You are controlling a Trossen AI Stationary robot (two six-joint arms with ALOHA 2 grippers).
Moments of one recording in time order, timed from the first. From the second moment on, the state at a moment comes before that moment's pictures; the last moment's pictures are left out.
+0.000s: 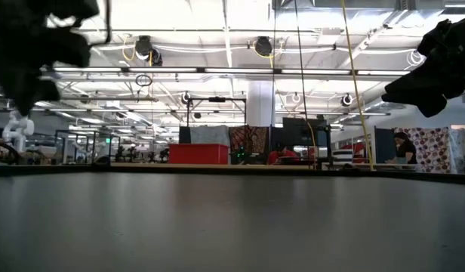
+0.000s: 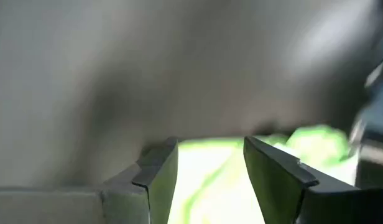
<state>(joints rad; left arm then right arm) -0.06 0.83 0.61 -1.00 0.33 -0.48 0.37 0.00 0.15 -0.44 0.63 0.43</state>
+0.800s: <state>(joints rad) -0.11 1.04 0.49 -0.89 0.34 -0.48 0.37 0.00 0.15 -0.44 0.63 0.43</state>
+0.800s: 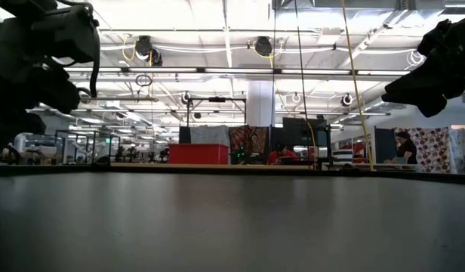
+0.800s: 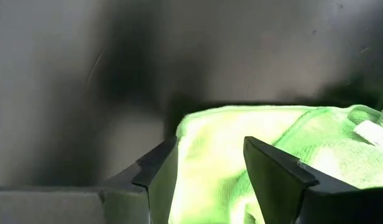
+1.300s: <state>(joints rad) -0.11 1.24 0.49 -0.82 0.34 -0.38 0.37 0.00 0.15 -0.44 0.63 0.43</state>
